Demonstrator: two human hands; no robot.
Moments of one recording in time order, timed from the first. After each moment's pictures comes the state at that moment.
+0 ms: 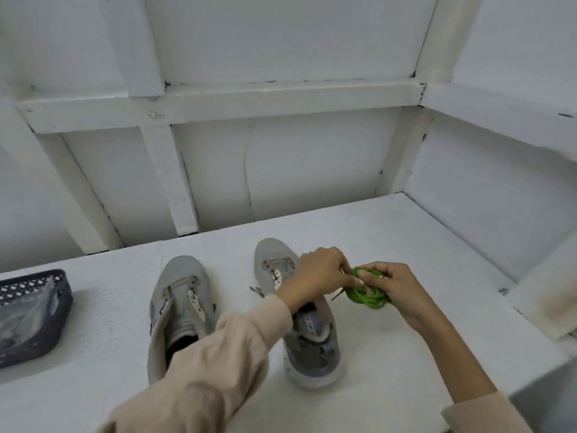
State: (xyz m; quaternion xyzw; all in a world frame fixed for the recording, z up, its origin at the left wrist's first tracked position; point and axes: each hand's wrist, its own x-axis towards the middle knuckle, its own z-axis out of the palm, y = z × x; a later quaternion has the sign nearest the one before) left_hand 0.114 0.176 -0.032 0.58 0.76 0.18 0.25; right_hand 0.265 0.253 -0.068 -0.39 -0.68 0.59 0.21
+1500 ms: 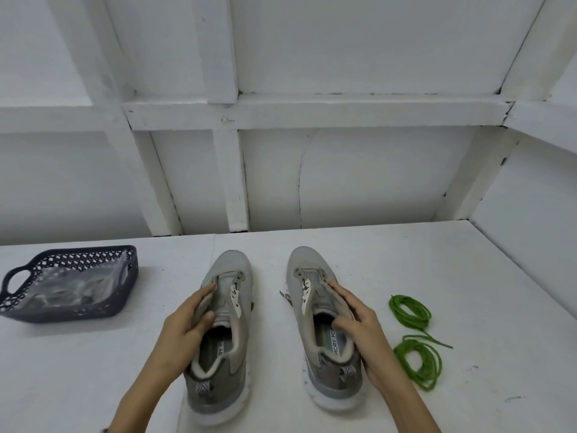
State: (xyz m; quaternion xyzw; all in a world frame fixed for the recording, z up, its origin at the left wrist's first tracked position) left_hand 0.012 -0.055 -0.098 0.28 0.82 0.48 0.14; right_hand 0.195 0.179 -0.101 -0.28 -0.66 0.68 0.16
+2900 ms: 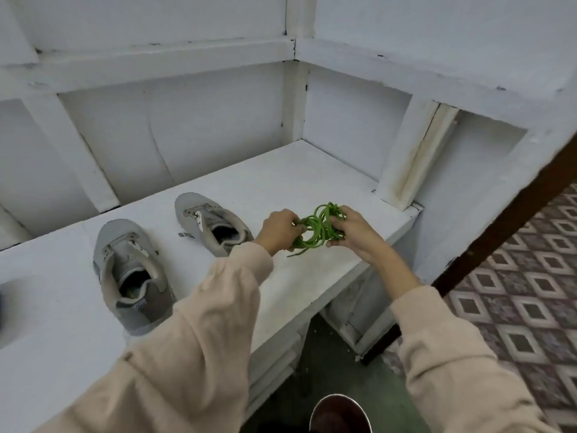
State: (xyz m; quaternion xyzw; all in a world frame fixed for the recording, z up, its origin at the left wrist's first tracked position) left_hand 0.204 0.127 -0.056 0.60 0.71 0.24 0.29; right_hand 0.375 0.175 -0.063 -0.46 -0.54 0.63 0.31
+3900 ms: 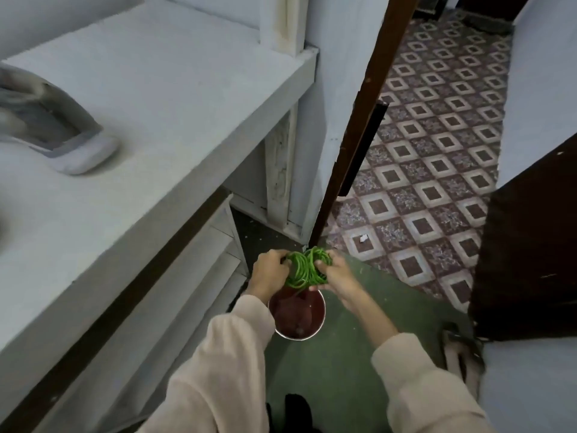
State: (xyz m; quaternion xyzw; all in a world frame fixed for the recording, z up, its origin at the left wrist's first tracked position) left_hand 0.388 -0.040 -0.326 0.62 0.65 0.11 0.43; right_hand 0.543 -0.064 -0.322 -0.66 -0.28 0.61 0.33
